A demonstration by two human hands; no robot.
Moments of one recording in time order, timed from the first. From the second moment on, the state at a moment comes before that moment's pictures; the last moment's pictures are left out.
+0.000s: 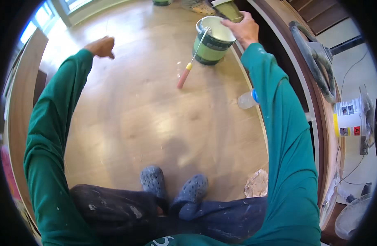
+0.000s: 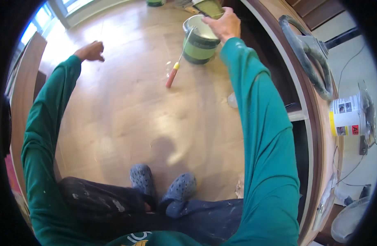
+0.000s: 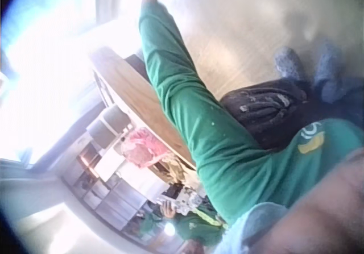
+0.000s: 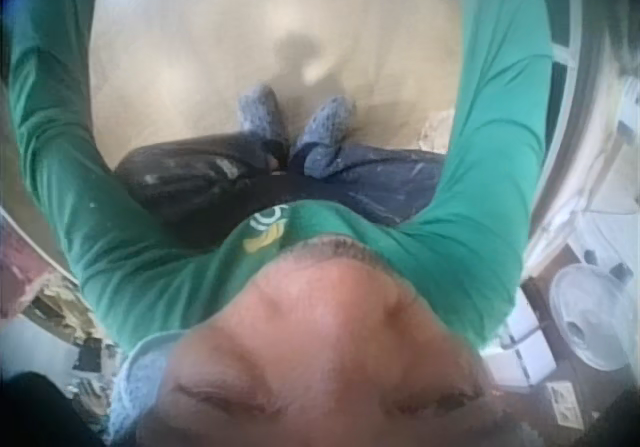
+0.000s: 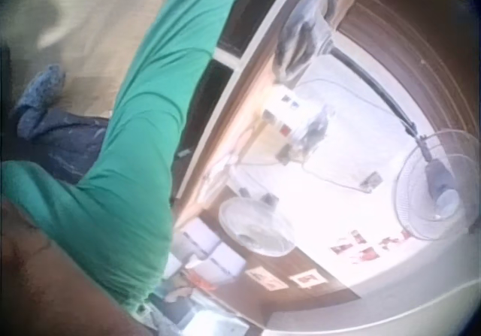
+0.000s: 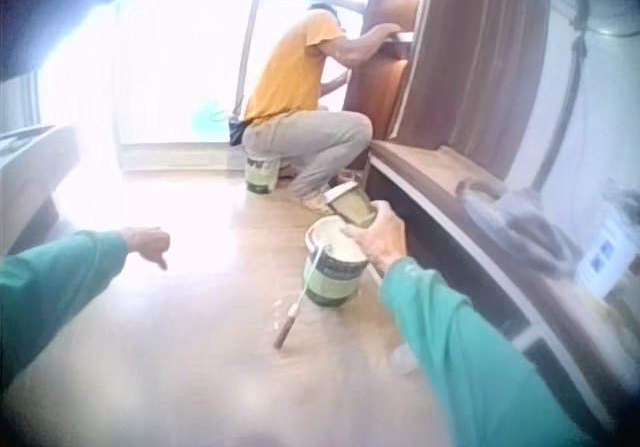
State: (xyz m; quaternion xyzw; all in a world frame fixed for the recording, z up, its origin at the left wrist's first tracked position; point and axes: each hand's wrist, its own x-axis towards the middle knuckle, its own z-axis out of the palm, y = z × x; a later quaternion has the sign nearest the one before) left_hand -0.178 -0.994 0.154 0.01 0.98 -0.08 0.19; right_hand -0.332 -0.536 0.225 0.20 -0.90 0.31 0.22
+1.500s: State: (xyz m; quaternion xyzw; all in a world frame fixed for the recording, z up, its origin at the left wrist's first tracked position) left_hand -0.626 -0.756 0.222 0.05 0.86 0.50 -0.05; right_hand -0.721 -0.401 0.302 -0.11 -0.89 0.35 0.28
